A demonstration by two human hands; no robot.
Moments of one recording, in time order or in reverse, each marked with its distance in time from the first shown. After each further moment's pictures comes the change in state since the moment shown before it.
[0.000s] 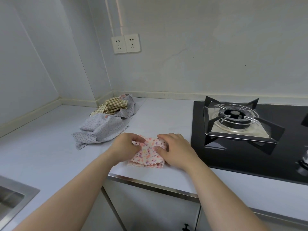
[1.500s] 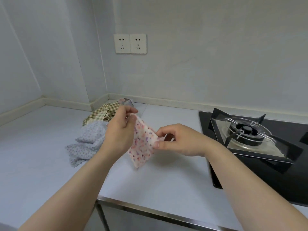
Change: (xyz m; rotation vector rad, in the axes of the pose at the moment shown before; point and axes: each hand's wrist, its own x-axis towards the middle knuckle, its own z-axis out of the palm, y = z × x) left_hand 0.041 0.001 -0.066 -0.425 0.446 0.328; right_hand 0.064 -0.075 -0.058 0.302 -0.204 -0.156
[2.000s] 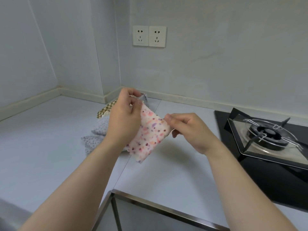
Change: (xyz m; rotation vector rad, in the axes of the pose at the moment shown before) left_hand 0.016 -0.003 -0.032 0.052 0.140 0.035; right_hand 0.037 -0.009 0.028 0.381 0.238 -0.110
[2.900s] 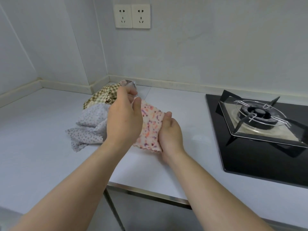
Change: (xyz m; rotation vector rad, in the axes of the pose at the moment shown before) left_hand -0.030 0.003 0.036 0.159 -0.003 0.014; right_hand -0.002 0.060 0.070 0.206 0.681 0.437
